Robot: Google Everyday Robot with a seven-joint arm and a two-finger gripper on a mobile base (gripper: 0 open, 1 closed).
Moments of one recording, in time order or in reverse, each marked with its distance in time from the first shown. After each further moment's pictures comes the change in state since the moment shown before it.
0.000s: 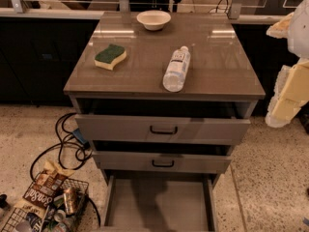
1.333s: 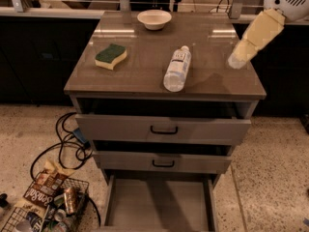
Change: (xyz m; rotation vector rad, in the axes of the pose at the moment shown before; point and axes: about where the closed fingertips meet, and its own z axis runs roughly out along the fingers) arm -0.021 -0.101 0.025 -0.027 -0.070 0.399
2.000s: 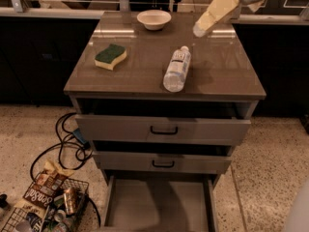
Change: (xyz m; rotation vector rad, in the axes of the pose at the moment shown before) arm -0.070 -0.049 0.035 0.039 -0.032 0.299
